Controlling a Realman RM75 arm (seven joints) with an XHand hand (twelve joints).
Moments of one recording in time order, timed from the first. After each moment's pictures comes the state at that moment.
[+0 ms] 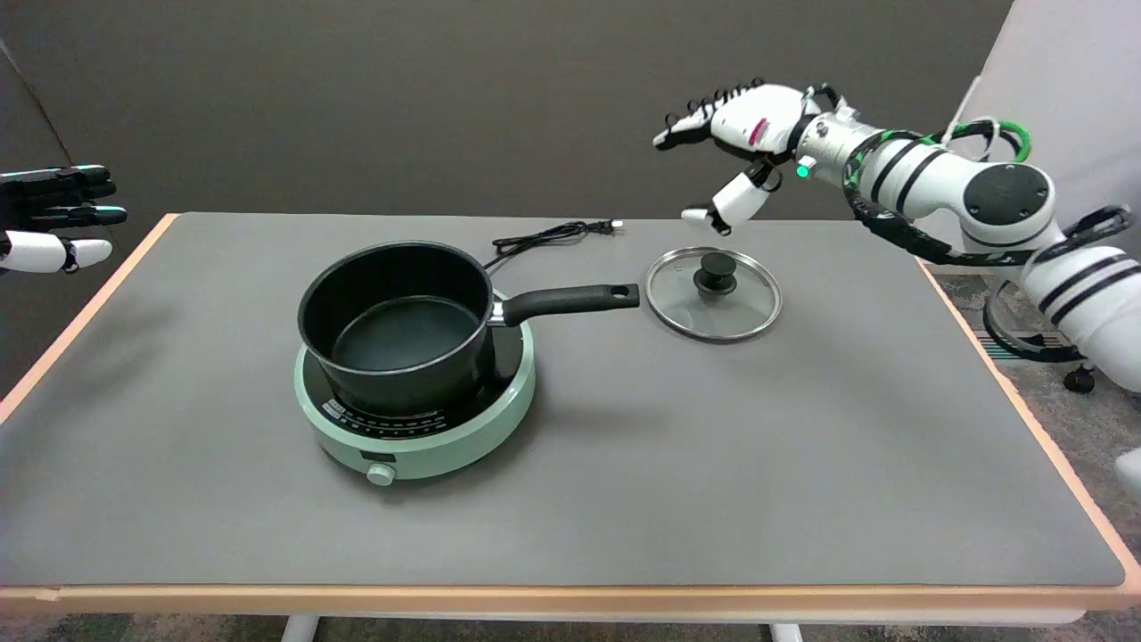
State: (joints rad) arm 0.68 -0.71 -1.96 1.20 -1.37 0.36 2.07
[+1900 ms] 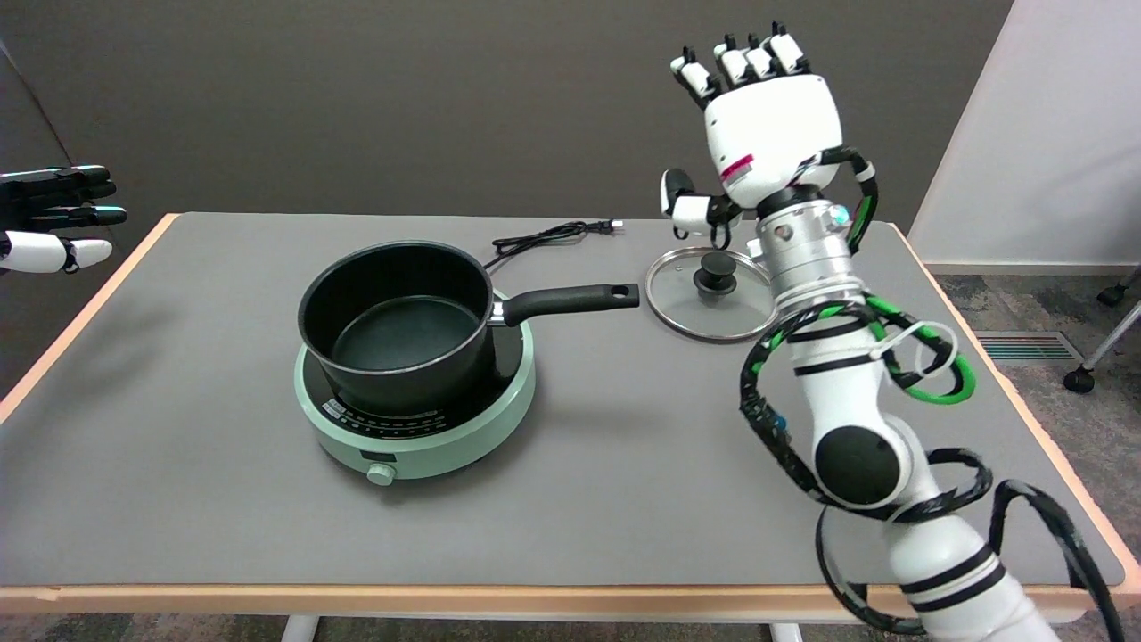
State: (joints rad) arm 0.05 -1.38 -1.64 1.85 -2.28 -0.33 2.00
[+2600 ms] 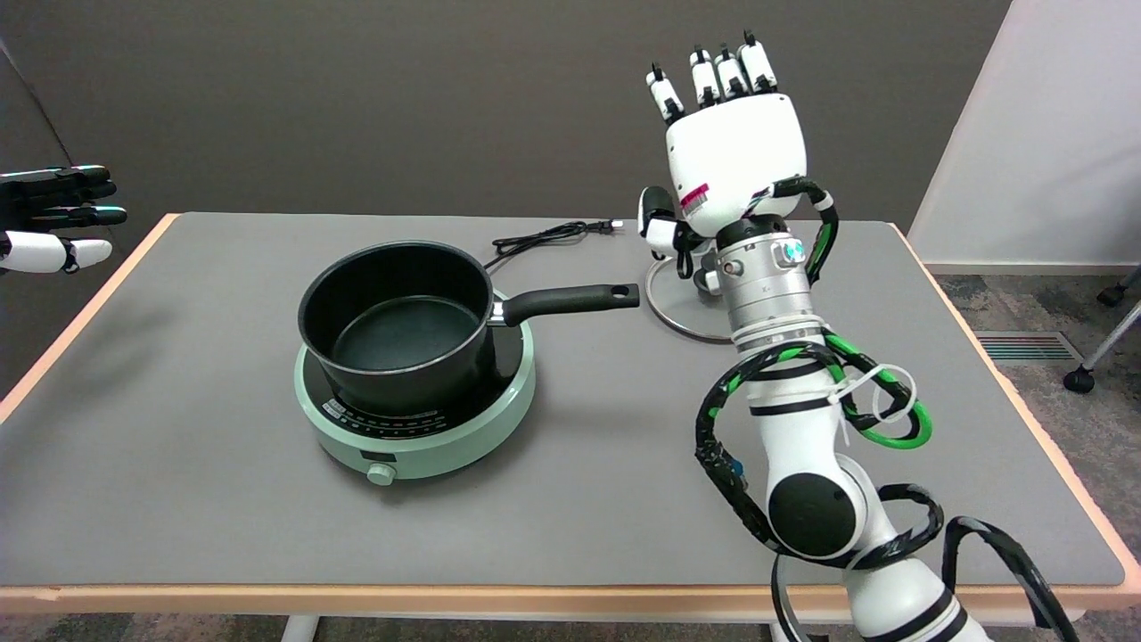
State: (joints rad) arm 0.00 -1.49 -1.76 1.87 -2.35 -0.43 1.78
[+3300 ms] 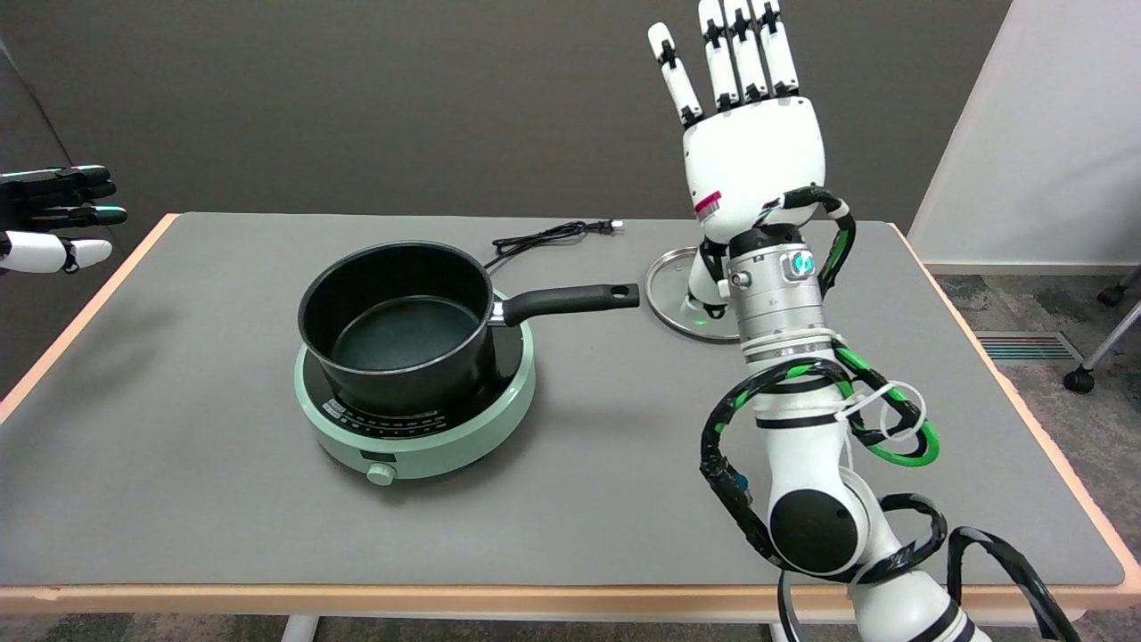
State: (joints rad) arm -0.03 -1.48 -1.78 1.87 -2.36 -0.52 1.67
